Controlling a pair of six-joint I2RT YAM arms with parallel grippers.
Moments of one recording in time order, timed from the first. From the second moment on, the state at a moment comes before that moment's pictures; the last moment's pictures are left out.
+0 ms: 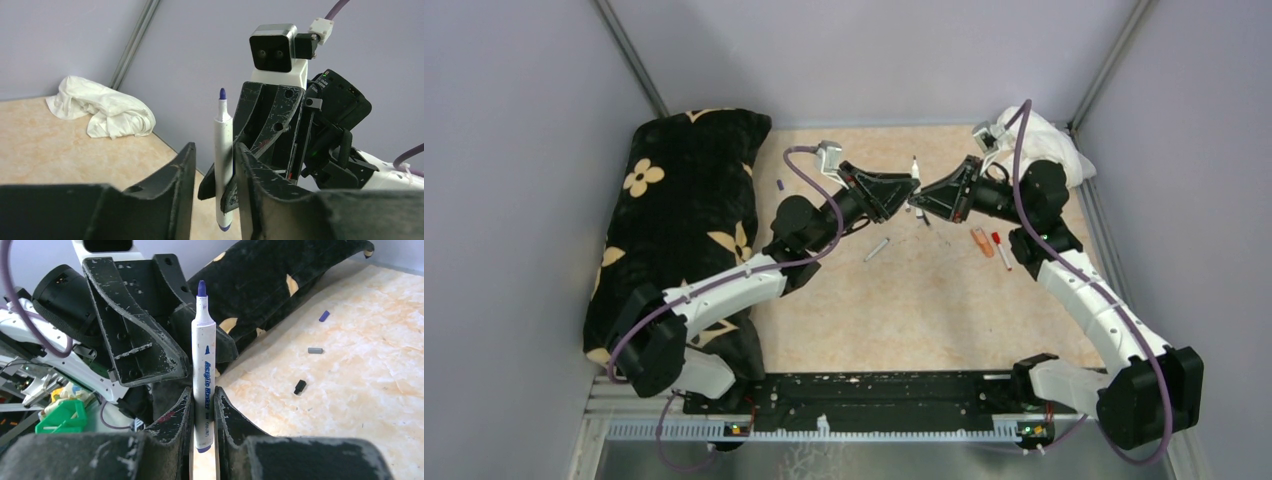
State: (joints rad) left arm -0.82 1.41 0.93 0.88 0.12 -0.68; right arm 0.31 1.12 0.91 0.32 -0.89 0.57
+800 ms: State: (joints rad) left arm -0.29 1.47 1.14 0.05 0.28 -0.49; right arm 0.21 1.08 0.86 0.21 -1.04 0.36
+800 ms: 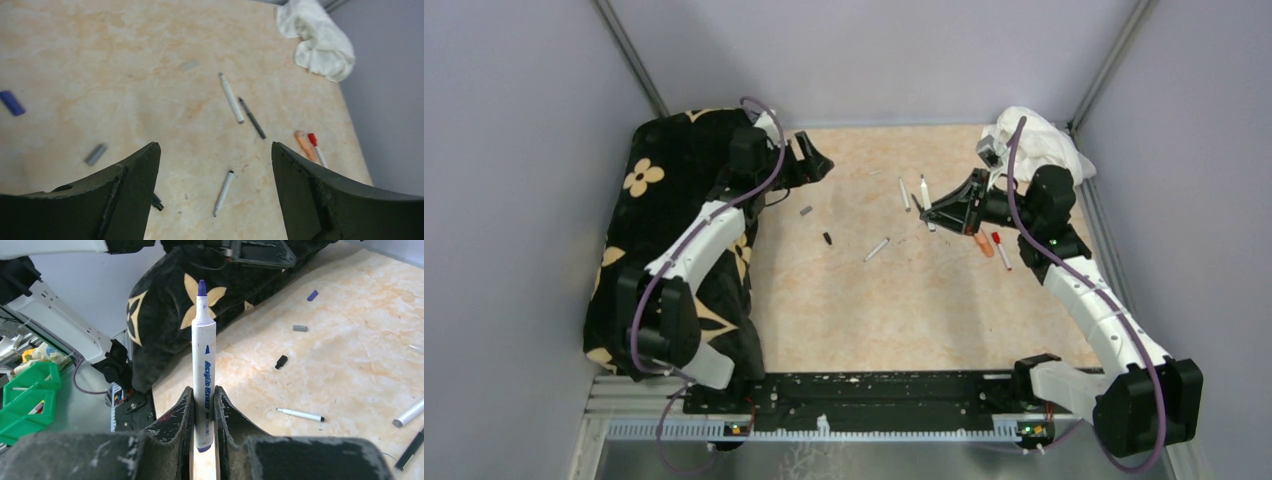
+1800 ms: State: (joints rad) left arm -0.15 2.26 1.82 -0.49 -0.26 -0.41; right arm 0.19 1.09 0.85 0.18 -1.03 0.31
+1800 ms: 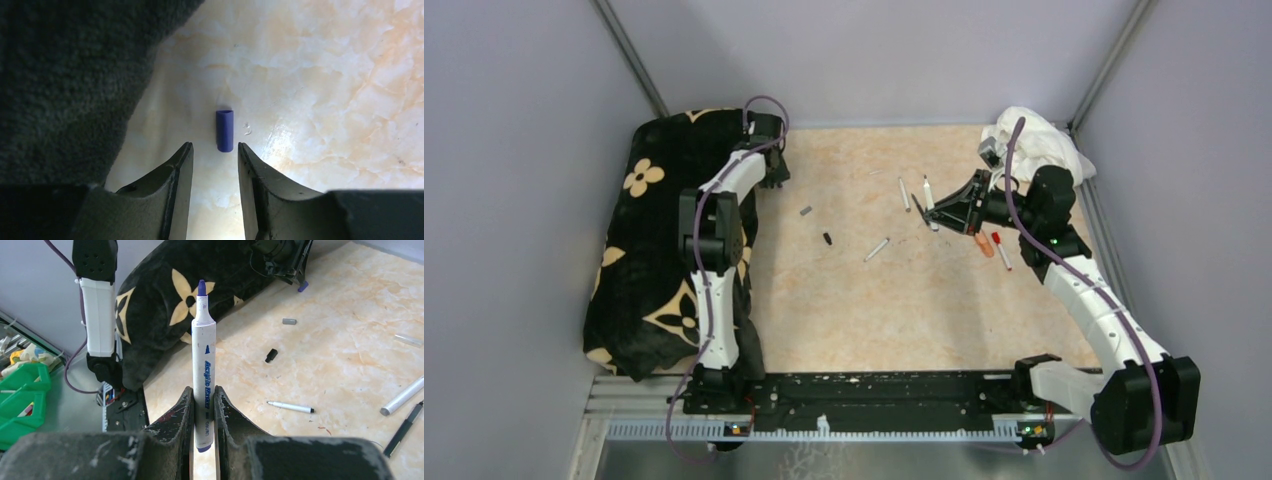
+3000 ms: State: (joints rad) left arm -0.12 2.36 1.94 -0.52 -0.24 -0.42; right arm 0.17 1.09 0.85 0.18 -1.03 0.31
